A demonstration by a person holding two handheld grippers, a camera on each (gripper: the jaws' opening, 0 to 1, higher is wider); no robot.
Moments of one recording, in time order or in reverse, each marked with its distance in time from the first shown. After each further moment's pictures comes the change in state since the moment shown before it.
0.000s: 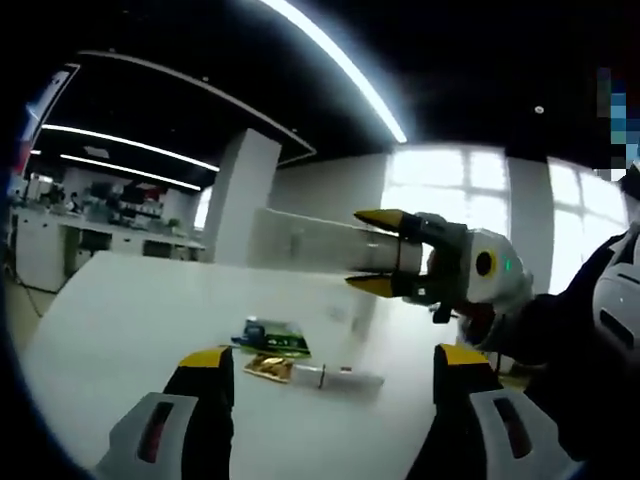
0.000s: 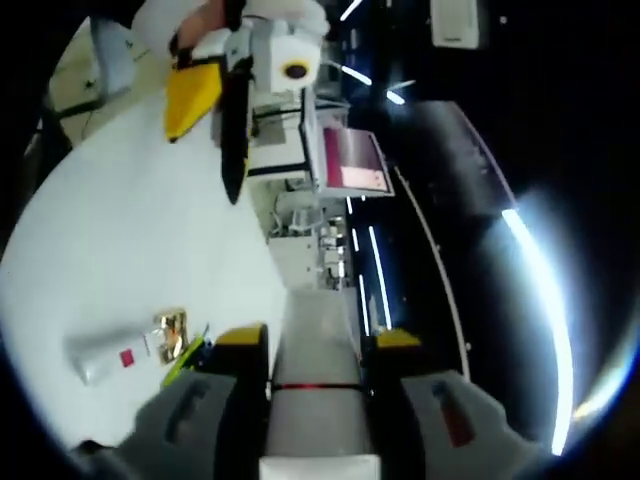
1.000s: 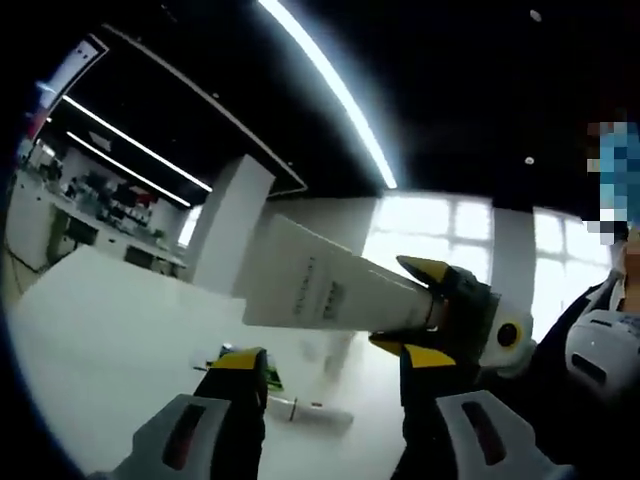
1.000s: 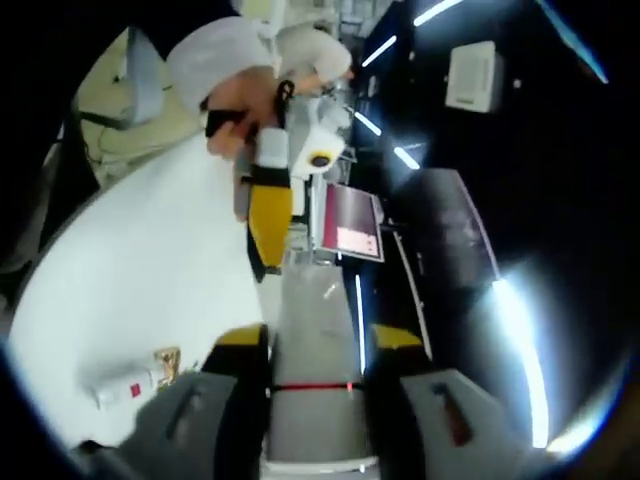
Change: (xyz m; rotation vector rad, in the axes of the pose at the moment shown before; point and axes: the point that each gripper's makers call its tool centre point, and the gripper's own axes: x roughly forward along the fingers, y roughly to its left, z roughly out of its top) left arm -0.008 -0.015 0.029 -0.103 -0.188 -0.109; right arm -0.026 -0.004 0.070 -0.135 -0.183 -0.054
